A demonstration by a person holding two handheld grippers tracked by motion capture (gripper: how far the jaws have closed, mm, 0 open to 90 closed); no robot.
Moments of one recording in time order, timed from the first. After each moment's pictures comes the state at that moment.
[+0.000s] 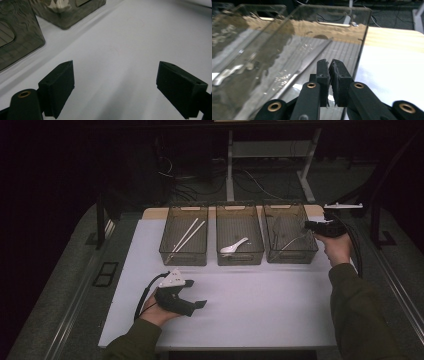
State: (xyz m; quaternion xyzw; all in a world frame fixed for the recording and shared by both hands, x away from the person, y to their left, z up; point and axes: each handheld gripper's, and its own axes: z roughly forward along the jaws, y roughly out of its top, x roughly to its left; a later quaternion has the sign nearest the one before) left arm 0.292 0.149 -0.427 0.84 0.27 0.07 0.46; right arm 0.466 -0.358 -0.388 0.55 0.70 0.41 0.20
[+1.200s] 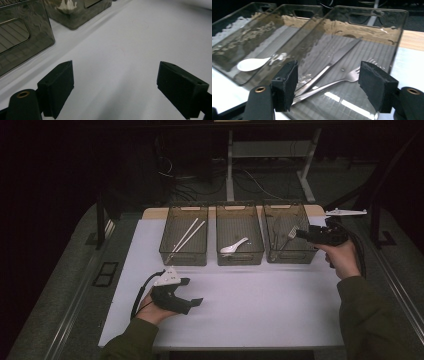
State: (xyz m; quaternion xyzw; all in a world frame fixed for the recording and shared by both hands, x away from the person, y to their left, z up) left arm 0.294 0.160 -0.424 0.84 0.27 0.08 0.46; right arm 0.426 -0.346 -0.374 0.49 0.72 0.46 0.15
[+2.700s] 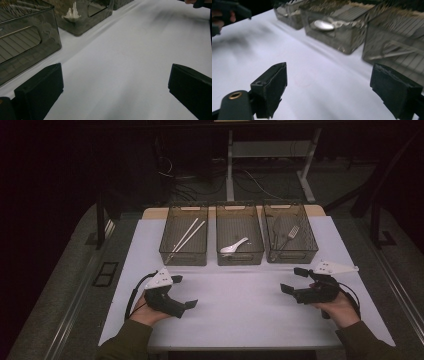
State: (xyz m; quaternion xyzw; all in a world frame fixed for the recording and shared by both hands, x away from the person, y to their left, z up) left arm 0.287 0.175 -0.421 0.83 0.26 0.09 0.49; right arm 0.288 -0.292 -0.420 0.36 0.78 0.50 0.12
